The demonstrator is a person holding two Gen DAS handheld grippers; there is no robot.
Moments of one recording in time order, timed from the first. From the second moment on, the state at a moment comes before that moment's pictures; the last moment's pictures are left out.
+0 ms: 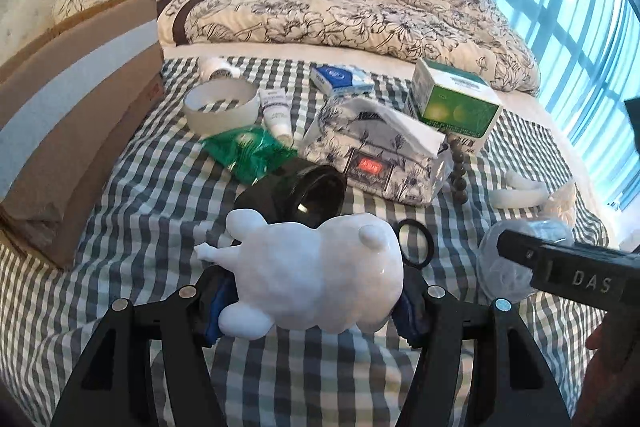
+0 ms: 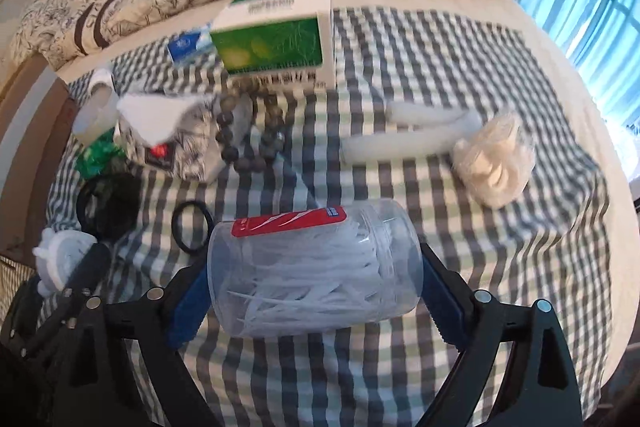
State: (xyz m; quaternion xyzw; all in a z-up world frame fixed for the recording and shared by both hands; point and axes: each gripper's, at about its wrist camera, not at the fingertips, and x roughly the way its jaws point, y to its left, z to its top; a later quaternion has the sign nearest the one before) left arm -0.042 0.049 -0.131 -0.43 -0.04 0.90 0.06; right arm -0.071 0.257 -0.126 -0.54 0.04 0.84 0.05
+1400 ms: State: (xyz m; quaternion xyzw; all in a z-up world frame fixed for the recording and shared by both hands) left arm -0.031 -0.056 0.012 -0.40 -0.03 0.92 -0.02; right arm -0.032 0.155 0.037 -0.43 0.03 0.90 -0.06
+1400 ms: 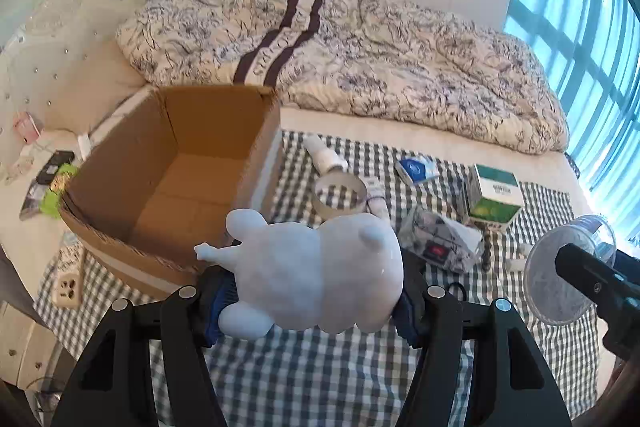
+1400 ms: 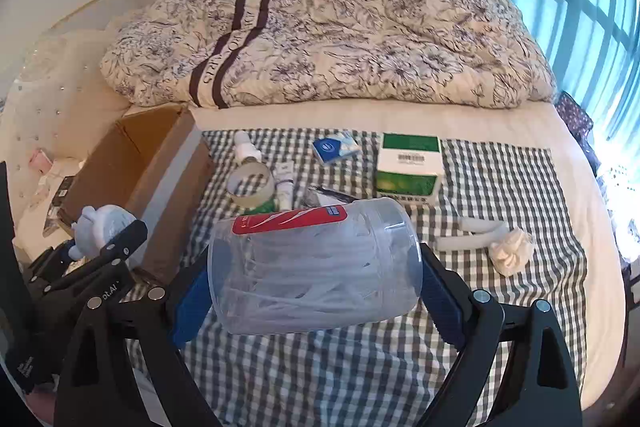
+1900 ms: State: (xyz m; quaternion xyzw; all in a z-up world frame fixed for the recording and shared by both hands) left arm -0.041 -0.122 0.048 -0.37 -0.05 0.92 -0.08; right arm -0.056 0.074 0.058 -0.41 0.01 0.90 -0.15
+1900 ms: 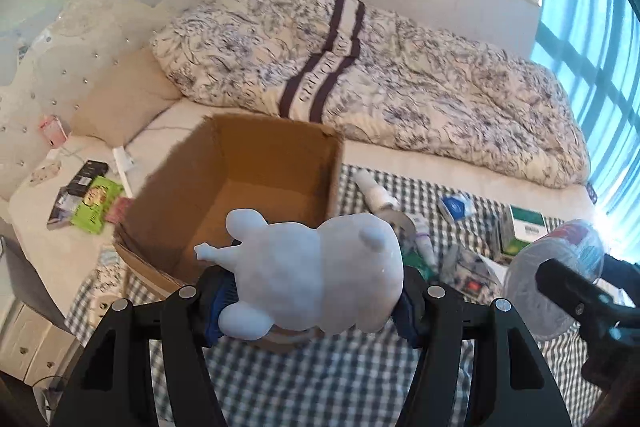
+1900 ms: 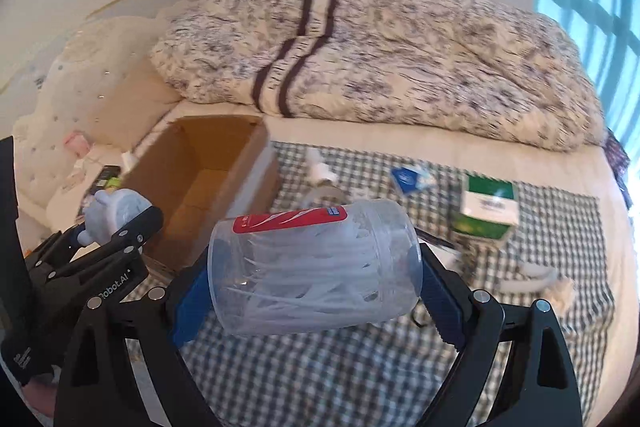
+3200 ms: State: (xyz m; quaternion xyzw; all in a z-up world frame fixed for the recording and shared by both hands) left arm -0.105 -0.257 -0.032 -0.41 -0.11 0.89 -0.13; right arm -0.182 -0.123 -0.001 -0.45 -0.03 0.86 -0.23
